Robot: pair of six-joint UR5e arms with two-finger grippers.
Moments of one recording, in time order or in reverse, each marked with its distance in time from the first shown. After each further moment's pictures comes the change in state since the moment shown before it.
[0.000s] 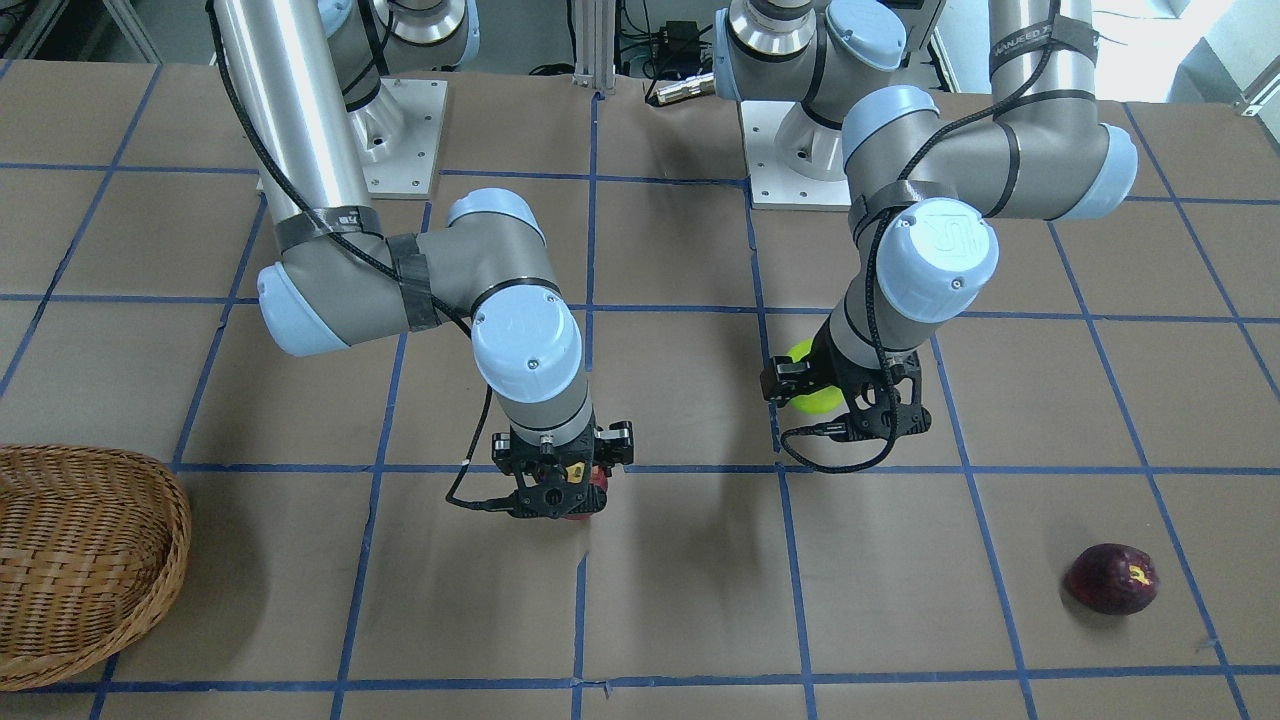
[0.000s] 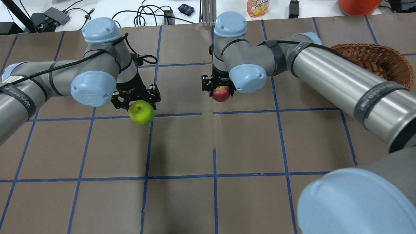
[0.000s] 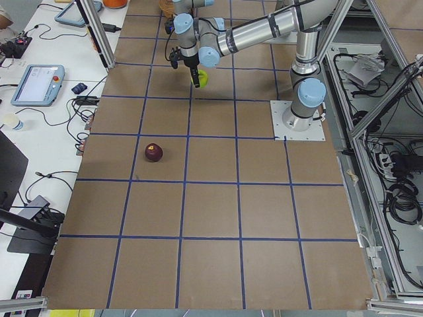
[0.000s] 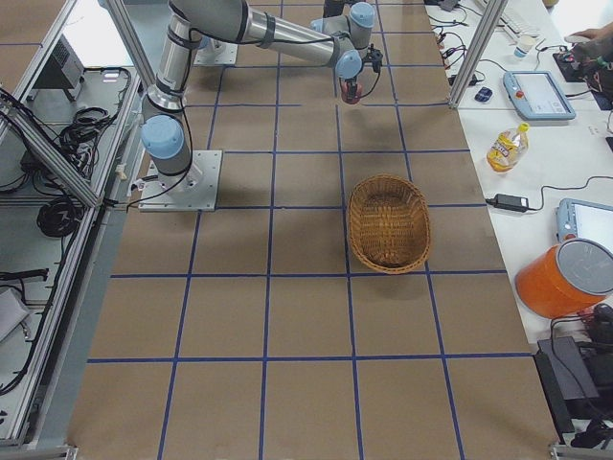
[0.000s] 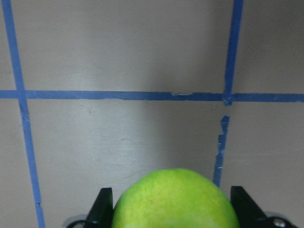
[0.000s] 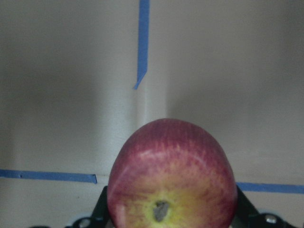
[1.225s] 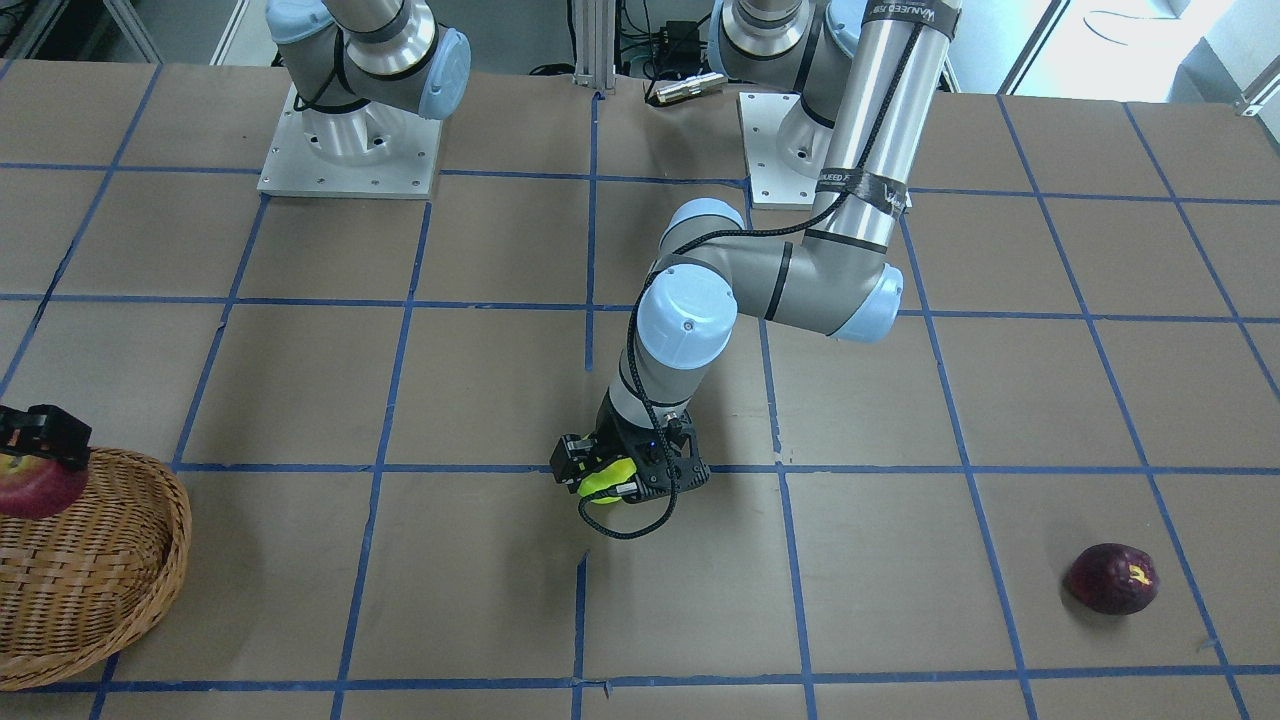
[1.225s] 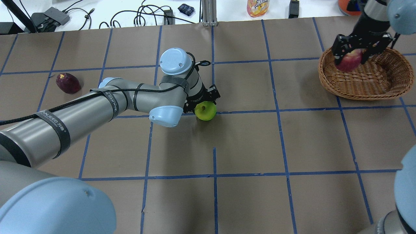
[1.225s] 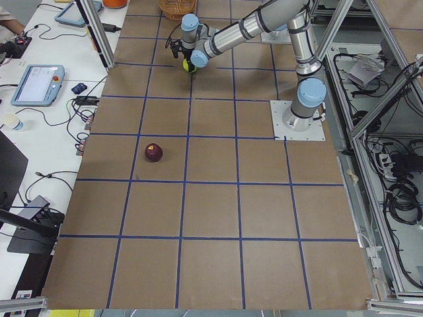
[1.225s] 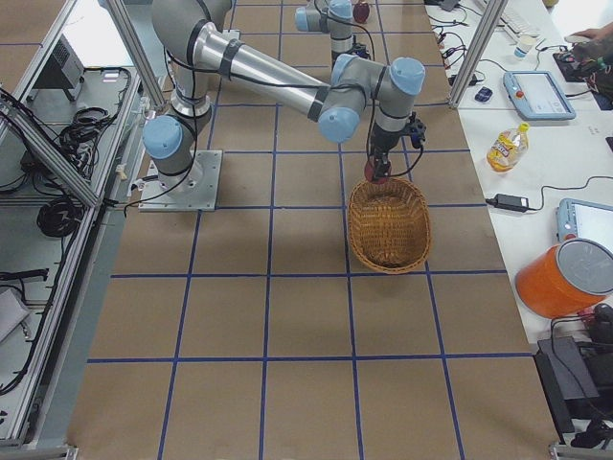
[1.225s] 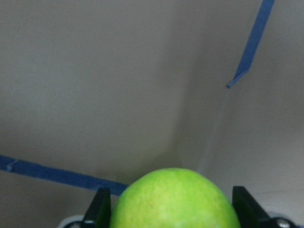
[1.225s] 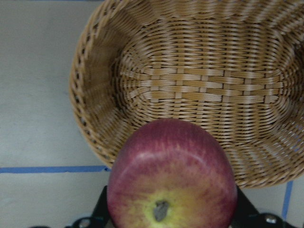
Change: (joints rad) left arm -0.231 -0.255 0.051 0.510 -0.161 -0.381; right arm -0.649 -0.090 -0.056 0.166 -0.158 -0.667
